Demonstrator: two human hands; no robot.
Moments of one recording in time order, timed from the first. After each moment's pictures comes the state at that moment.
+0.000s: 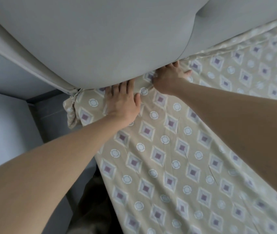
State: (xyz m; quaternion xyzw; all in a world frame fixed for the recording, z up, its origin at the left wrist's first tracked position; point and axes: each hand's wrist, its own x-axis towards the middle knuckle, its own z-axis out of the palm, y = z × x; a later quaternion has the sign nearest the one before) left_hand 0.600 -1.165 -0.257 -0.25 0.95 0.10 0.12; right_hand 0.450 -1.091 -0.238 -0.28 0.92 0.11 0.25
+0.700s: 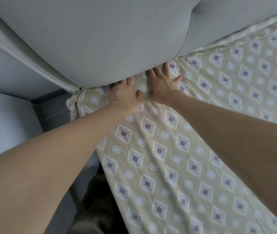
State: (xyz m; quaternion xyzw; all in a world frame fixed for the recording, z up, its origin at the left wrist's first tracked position) left_hand 0.586 -1.176 -0.247 -0.26 0.94 0.15 0.17; right_hand 0.487 -1.081 -0.236 -0.36 0.90 0.02 0.26
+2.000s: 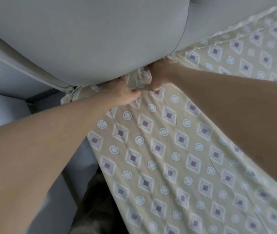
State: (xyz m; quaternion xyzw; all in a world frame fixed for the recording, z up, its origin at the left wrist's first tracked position) left_hand 0.575 -1.192 -0.231 -0.28 0.90 0.20 0.26; right_hand 0.452 -1.102 -0.209 -0.41 0.83 0.22 0.31
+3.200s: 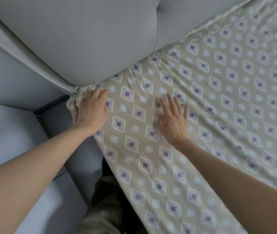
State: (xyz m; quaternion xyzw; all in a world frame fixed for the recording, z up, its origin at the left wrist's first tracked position) left_hand 0.675 -1.193 -0.204 -0.17 0.97 0.15 0.10; right_hand 0.600 -0.943 -0.226 -0.24 0.95 -0.09 0.18
